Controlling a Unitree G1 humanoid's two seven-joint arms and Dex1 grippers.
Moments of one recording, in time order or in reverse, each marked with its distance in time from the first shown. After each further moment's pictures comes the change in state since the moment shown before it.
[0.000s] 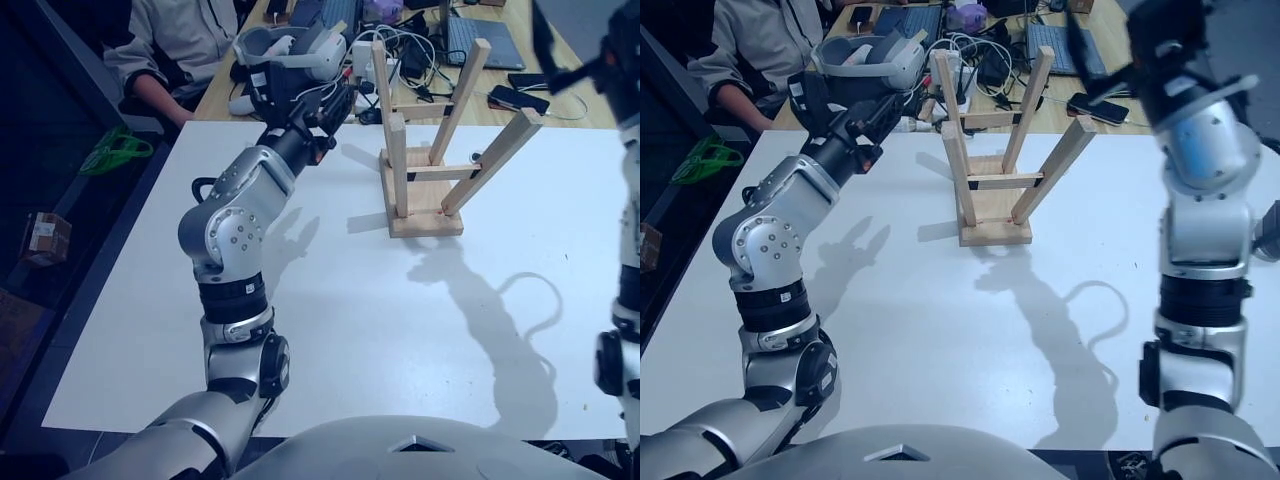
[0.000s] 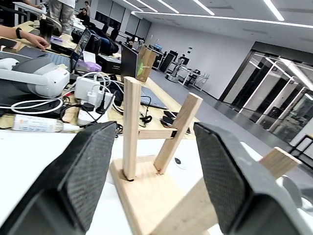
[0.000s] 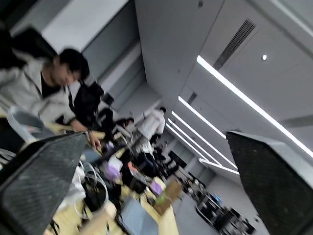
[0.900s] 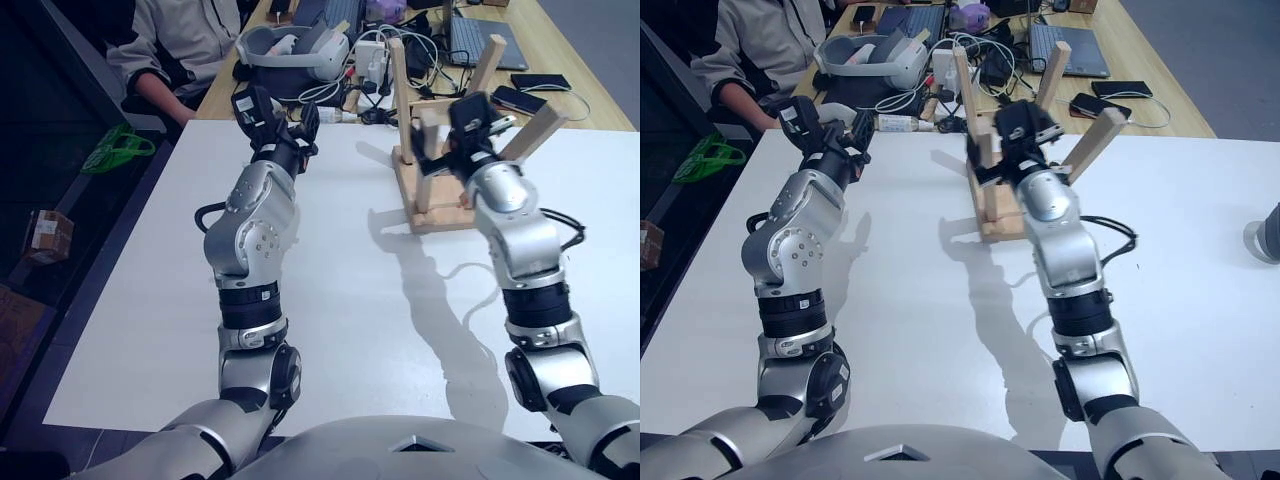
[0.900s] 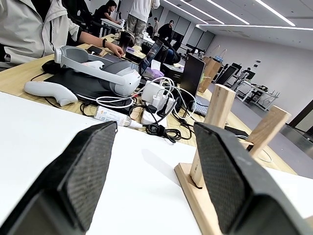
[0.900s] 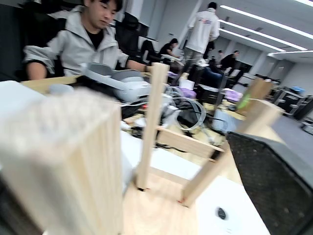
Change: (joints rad) left arm 0.042 -0.069 -0.012 0.065 0.134 -0.145 0.171; right arm 0.087 0.218 0.118 0.083 -0.132 0.415 -0.177
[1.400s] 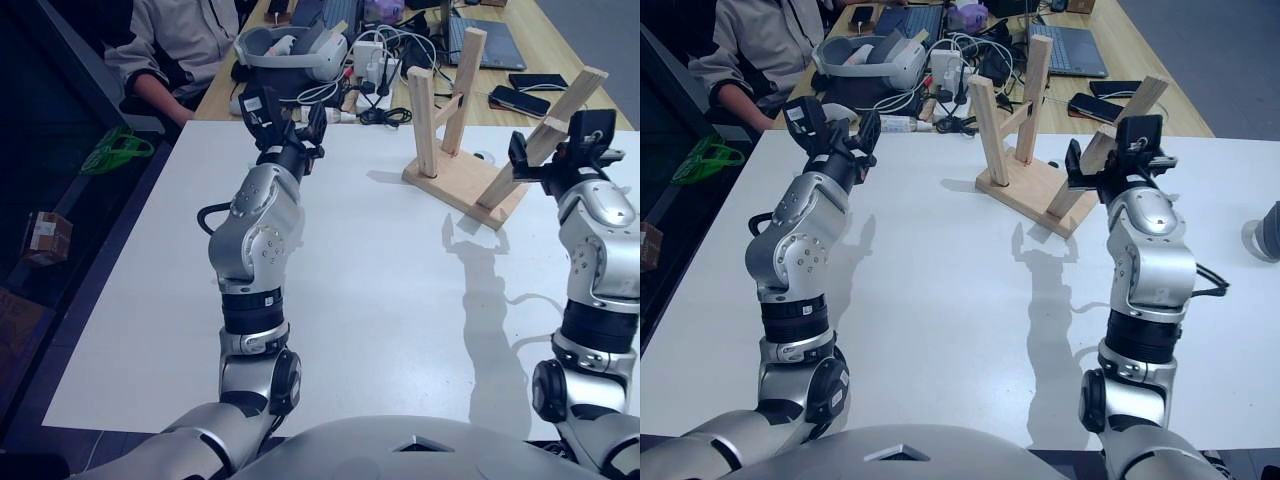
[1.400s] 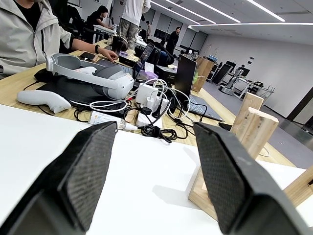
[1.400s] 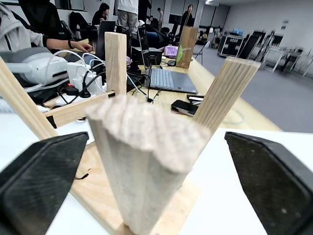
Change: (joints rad) left arm 0.024 0.008 -0.049 -0.039 0.035 -0.010 -0.019; right arm 0.103 0.012 -0.340 -0.081 0.125 0.195 -0.030
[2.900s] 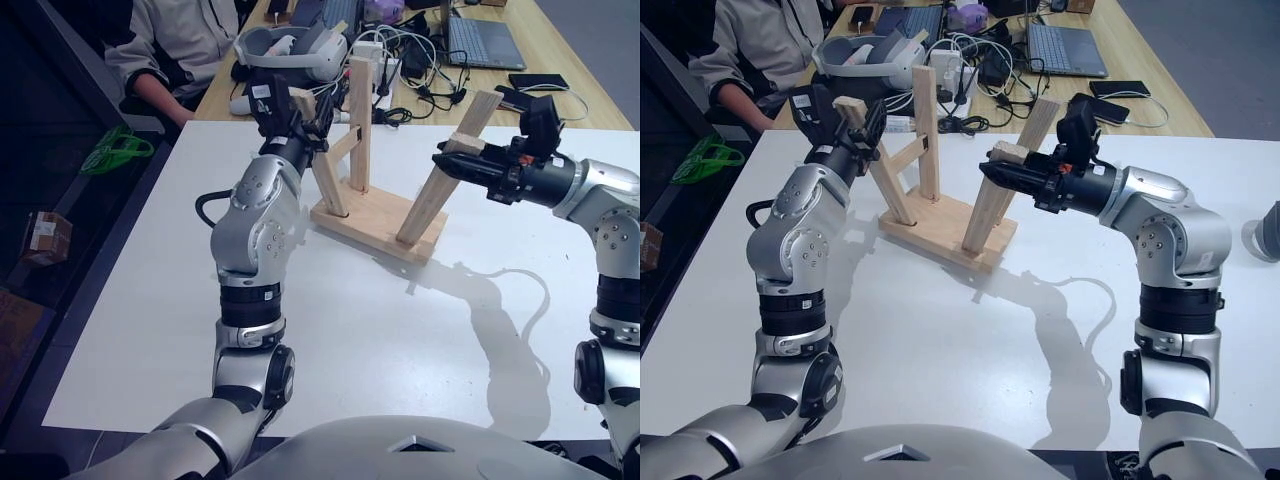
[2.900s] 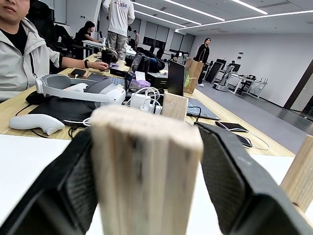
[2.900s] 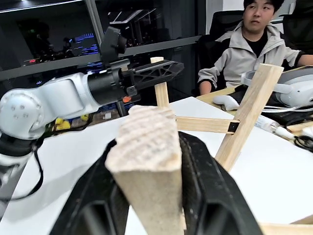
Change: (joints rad) left arm -0.035 0.039 -0.047 0.045 0.057 -0.055 -0.079; right arm -0.120 -0.317 0.177 0.188 0.483 -0.090 1.004
